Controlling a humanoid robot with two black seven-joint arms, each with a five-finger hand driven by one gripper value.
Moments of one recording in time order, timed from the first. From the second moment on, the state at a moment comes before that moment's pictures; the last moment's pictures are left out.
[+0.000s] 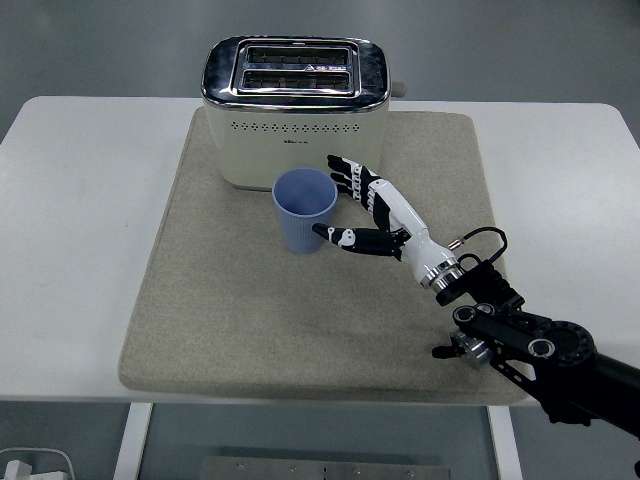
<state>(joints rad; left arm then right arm) -0.03 0.00 -0.06 -0.15 -0.03 -0.10 0.11 0.72 -0.13 0.29 0.97 -0.66 -0.26 0.61</state>
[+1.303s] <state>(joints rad) -0.03 0.00 -0.06 -0.15 -0.03 -0.10 0.11 0.72 -0.42 0.42 1.06 -0.47 -0.17 0.51</state>
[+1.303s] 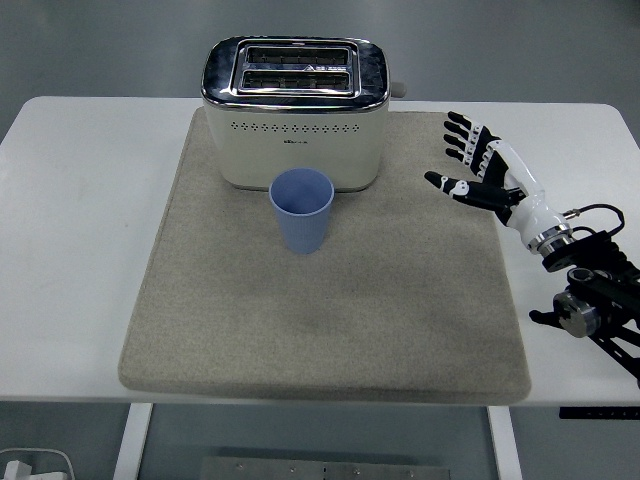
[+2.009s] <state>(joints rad) -0.03 0.00 -0.06 -0.15 -0.03 -0.10 0.11 0.85 -0.40 0.45 0.98 -0.24 -0.12 0.30</state>
